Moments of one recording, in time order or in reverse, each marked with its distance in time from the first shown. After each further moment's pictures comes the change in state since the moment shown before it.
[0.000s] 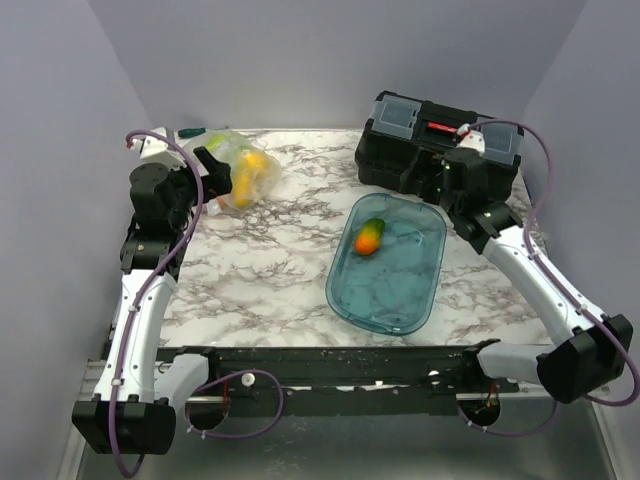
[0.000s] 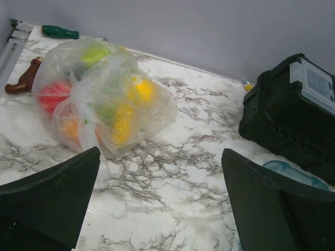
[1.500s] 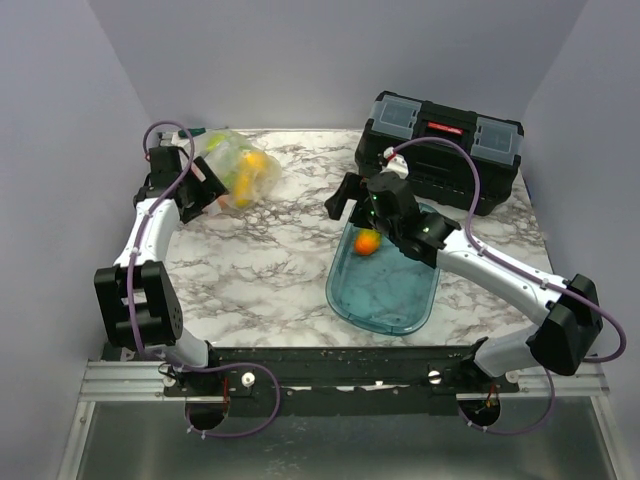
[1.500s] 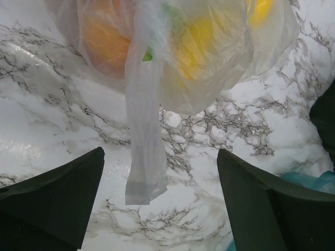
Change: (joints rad) left arm 0.169 0.549 0.135 -0.201 0.087 -0.192; right arm 0.431 0.190 0.039 0.113 0.026 0.286
